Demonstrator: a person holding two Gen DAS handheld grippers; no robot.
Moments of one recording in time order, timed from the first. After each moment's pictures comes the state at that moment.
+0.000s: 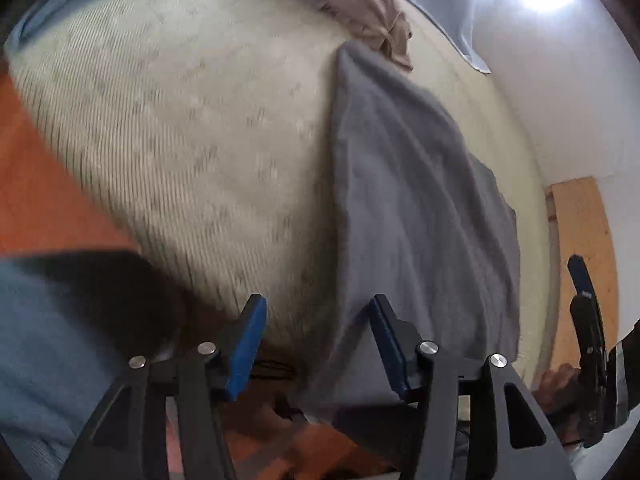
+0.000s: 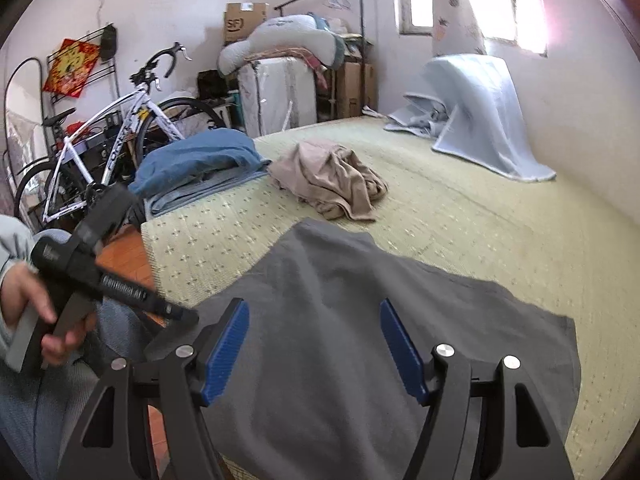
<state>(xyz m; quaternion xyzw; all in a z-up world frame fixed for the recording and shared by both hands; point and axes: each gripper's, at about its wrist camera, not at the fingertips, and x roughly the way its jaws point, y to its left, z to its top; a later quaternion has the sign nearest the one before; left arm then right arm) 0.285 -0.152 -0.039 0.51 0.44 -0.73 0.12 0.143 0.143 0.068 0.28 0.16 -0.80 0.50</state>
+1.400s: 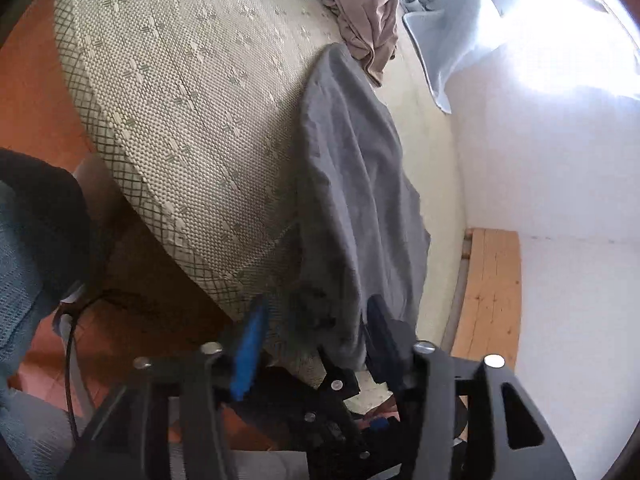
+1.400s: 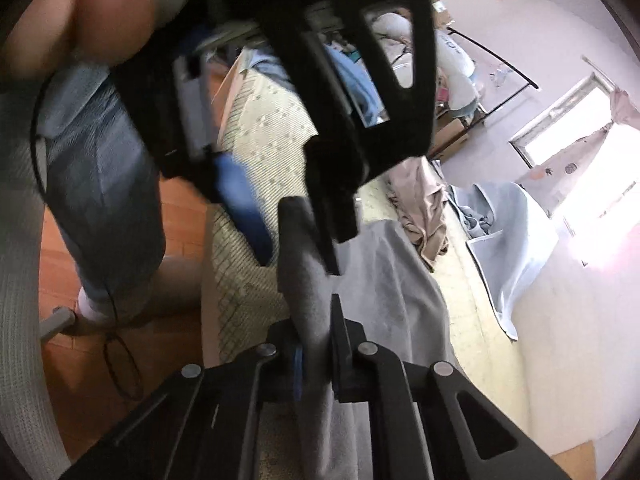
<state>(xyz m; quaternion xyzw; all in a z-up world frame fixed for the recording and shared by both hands) 0.309 -0.151 -0.031 0.41 0.60 -0.68 0.04 0.289 0.068 -0.035 0.09 0.50 -0.72 0.48</state>
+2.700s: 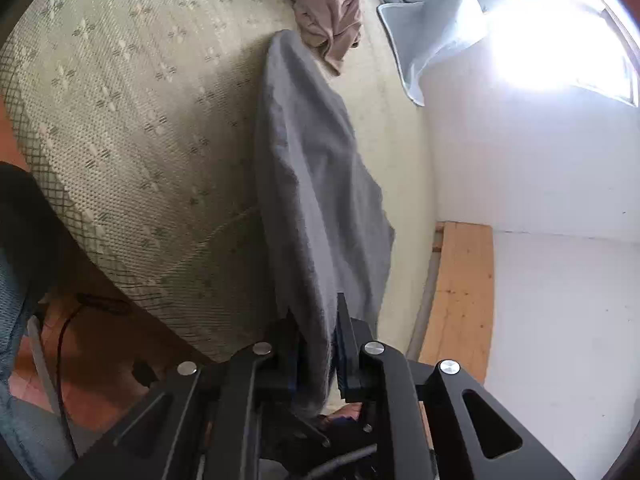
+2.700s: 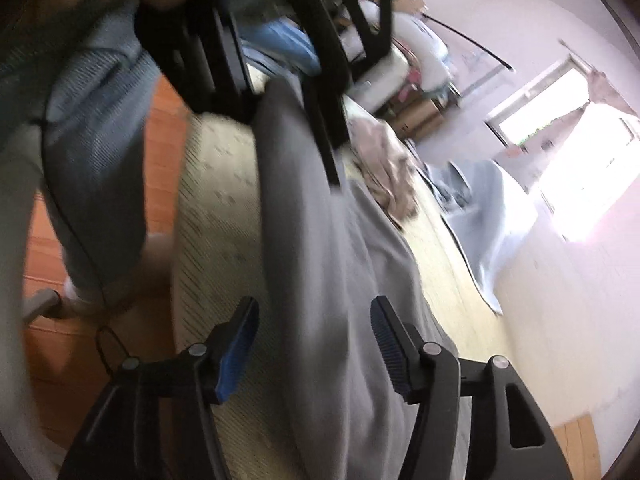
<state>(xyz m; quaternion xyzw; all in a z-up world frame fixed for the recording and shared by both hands) 0.302 -0.156 -0.007 0.39 0.62 -0.68 -0.01 0.243 0.117 -0.049 0.10 0.50 -0.75 0.42</state>
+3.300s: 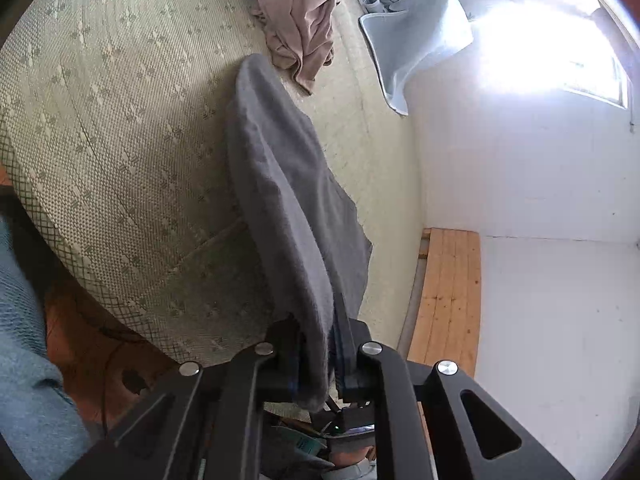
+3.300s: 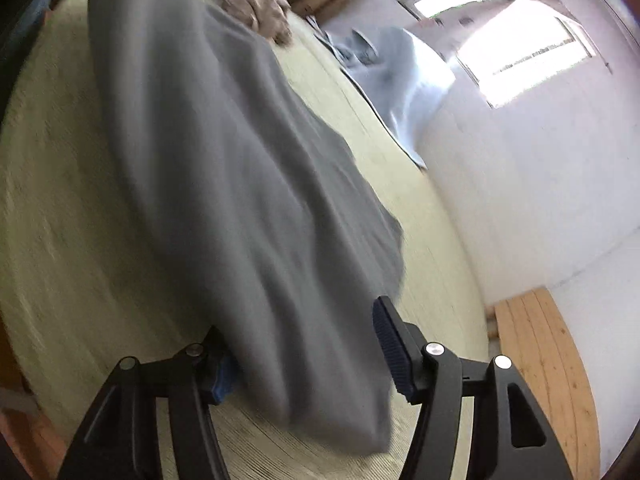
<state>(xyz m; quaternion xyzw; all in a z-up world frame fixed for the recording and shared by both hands) 0.297 -0.179 0.018 0.37 0.62 -0.69 -0.02 0.118 0.263 -0.069 0.21 0.53 -0.79 0.20</state>
